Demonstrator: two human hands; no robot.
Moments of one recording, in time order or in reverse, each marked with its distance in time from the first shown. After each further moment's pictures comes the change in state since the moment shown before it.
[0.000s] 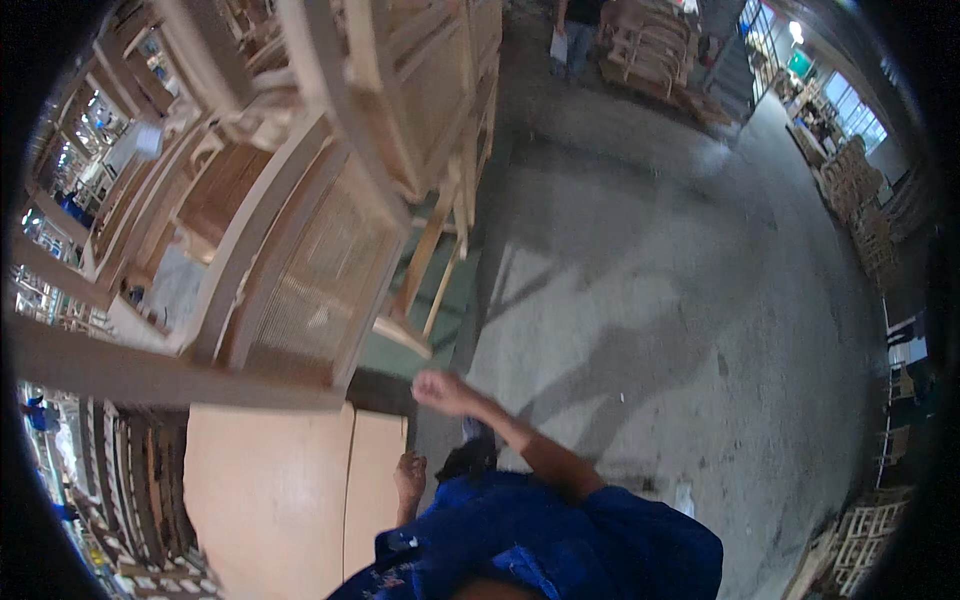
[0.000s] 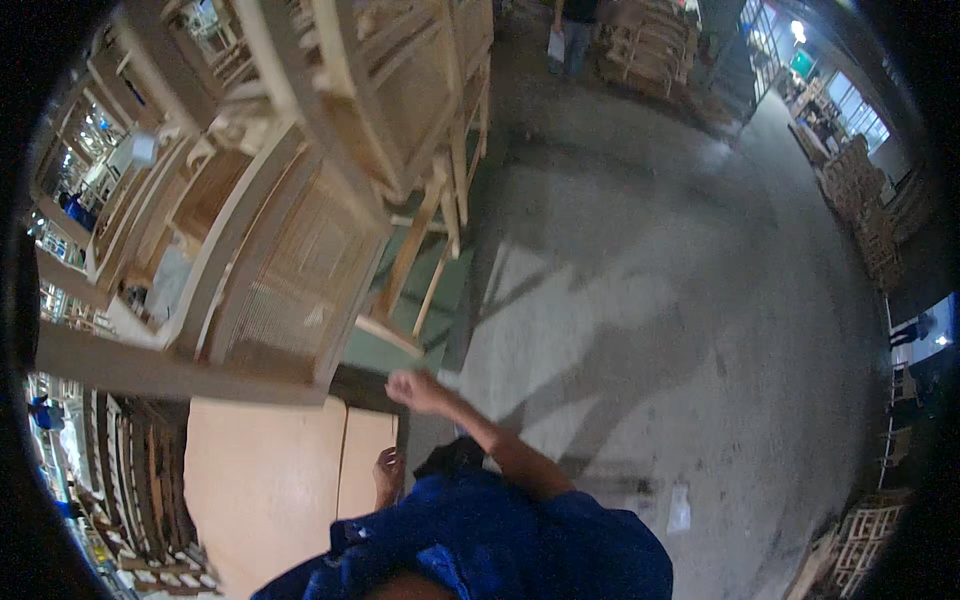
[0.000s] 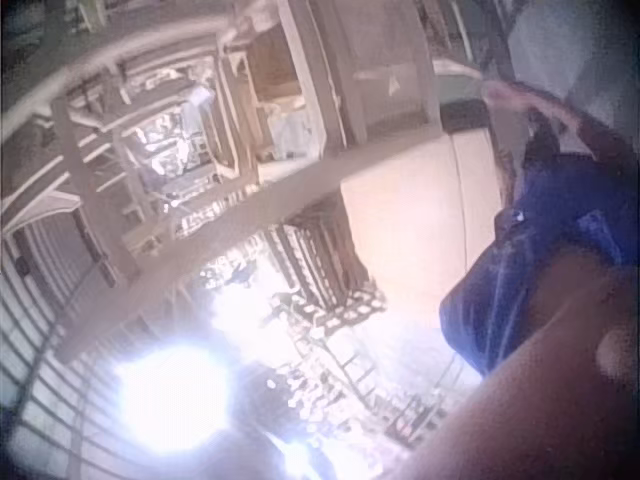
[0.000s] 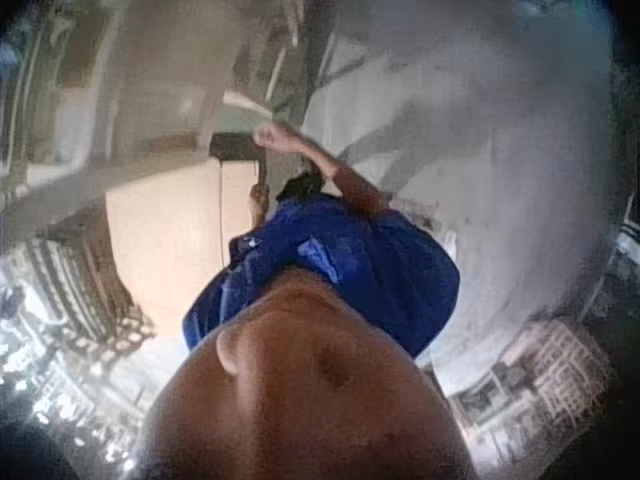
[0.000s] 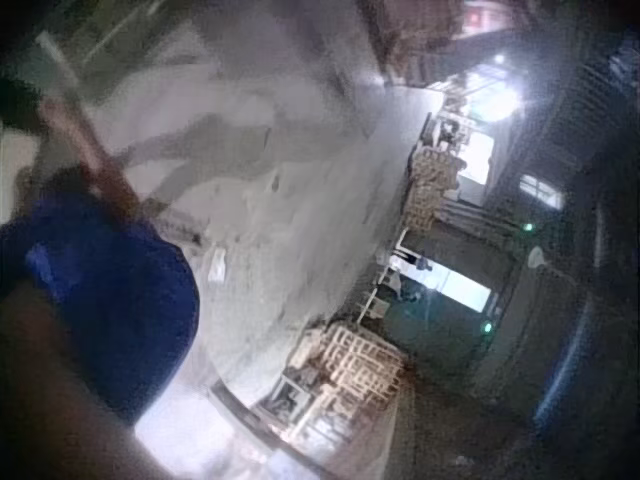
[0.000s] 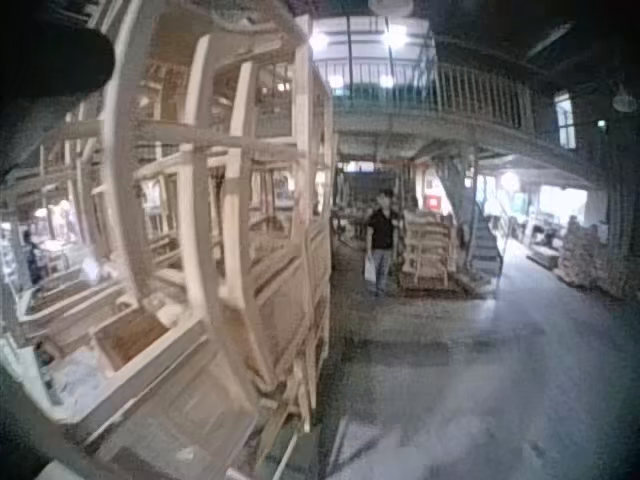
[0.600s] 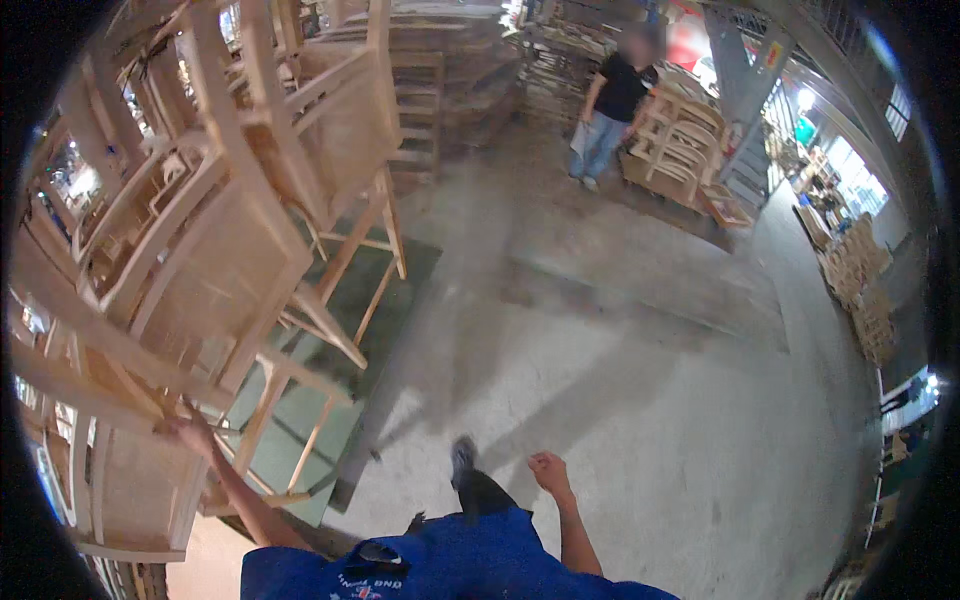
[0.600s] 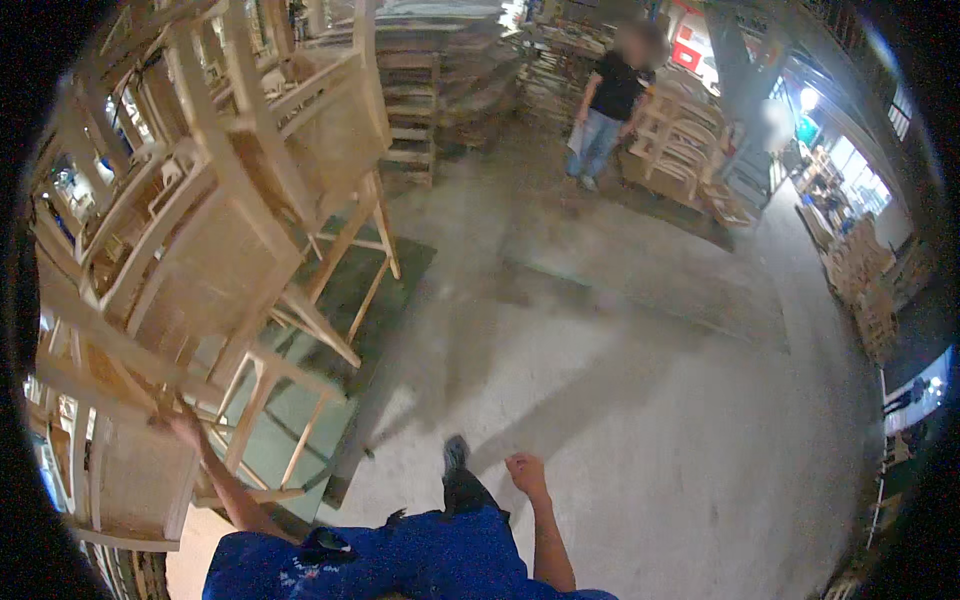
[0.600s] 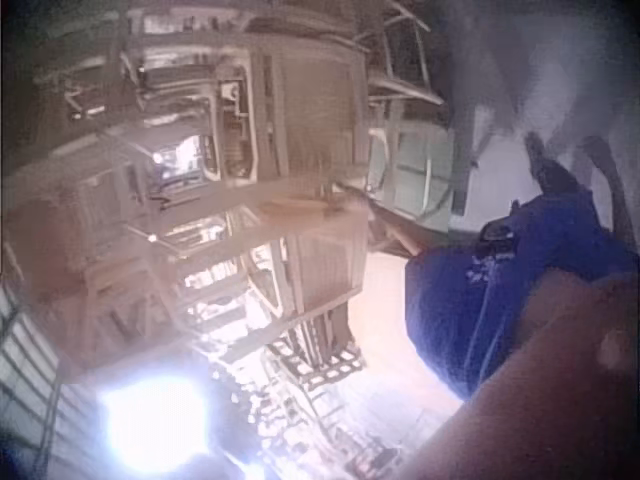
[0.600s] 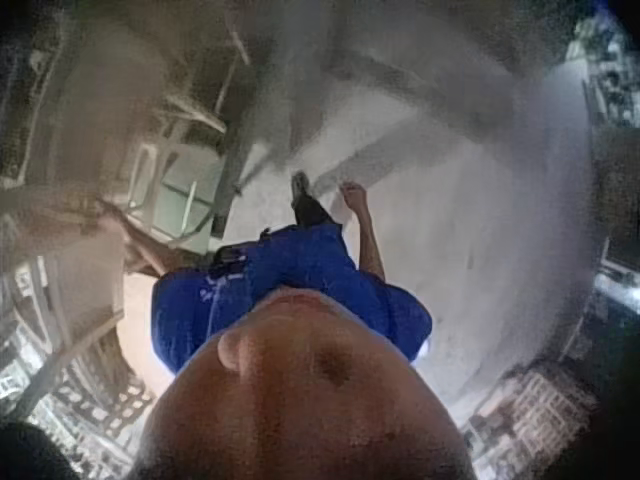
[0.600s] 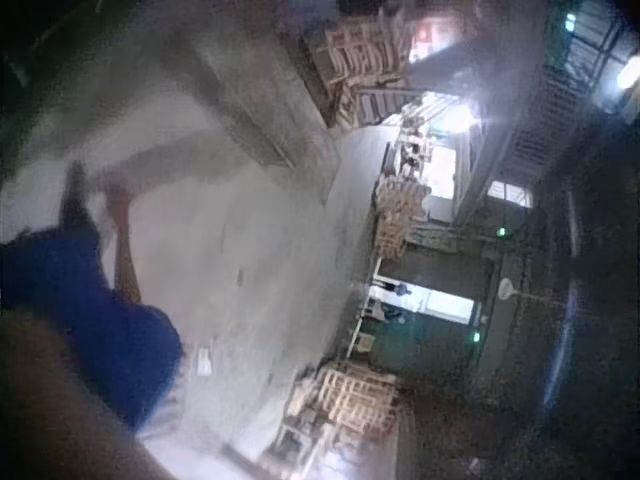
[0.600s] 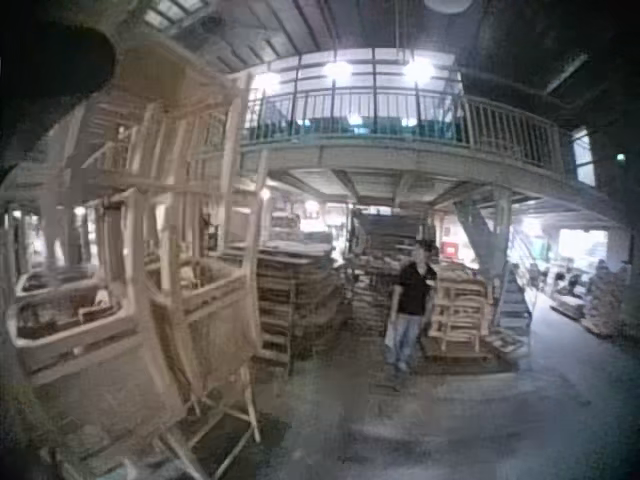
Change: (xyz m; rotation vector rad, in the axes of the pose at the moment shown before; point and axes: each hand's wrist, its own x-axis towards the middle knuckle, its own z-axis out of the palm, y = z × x) left_hand 0.685 0.397 -0.200 0.725 1.528 0.105; right_hand 0.186 0.296 -0.536 -0.347 0.596 0.516
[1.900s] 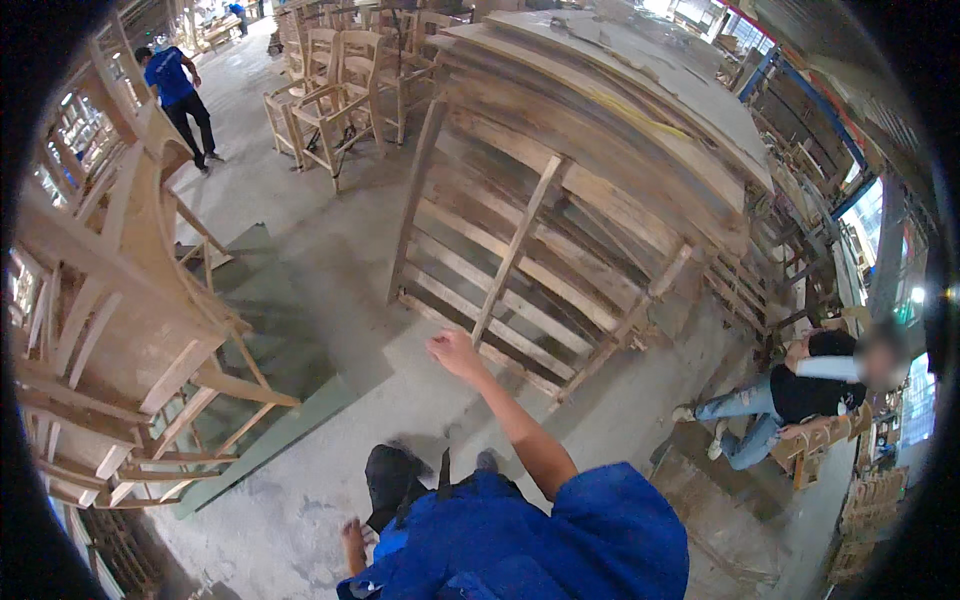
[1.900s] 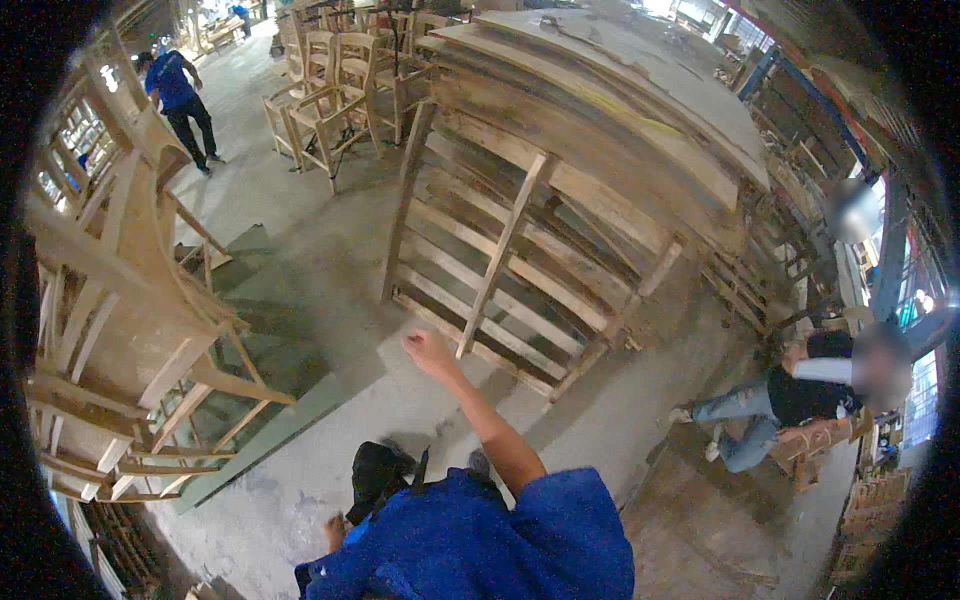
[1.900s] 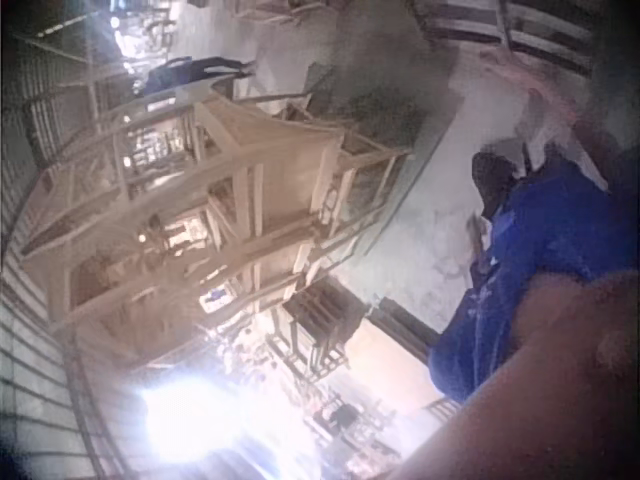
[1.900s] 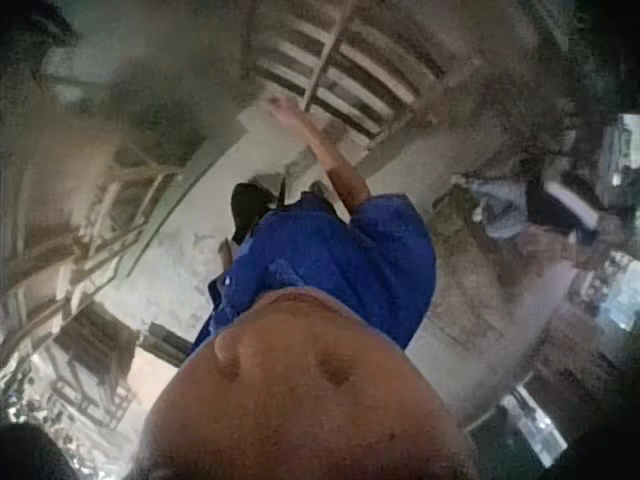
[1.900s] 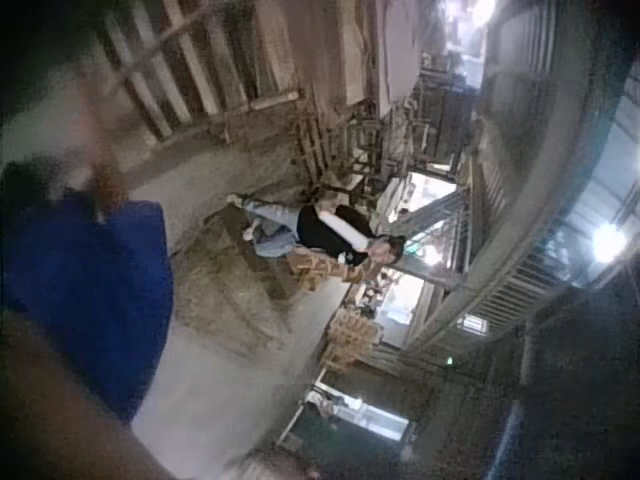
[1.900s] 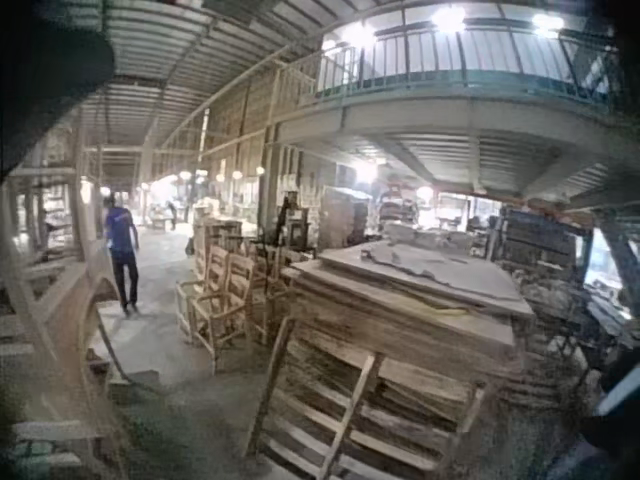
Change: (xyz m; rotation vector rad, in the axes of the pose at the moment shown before) left_hand -0.454 1.042 0.291 -0.674 -1.058 -1.649; right_hand 1.387 -0.253 -0.069 0.232 -0.802 -0.505
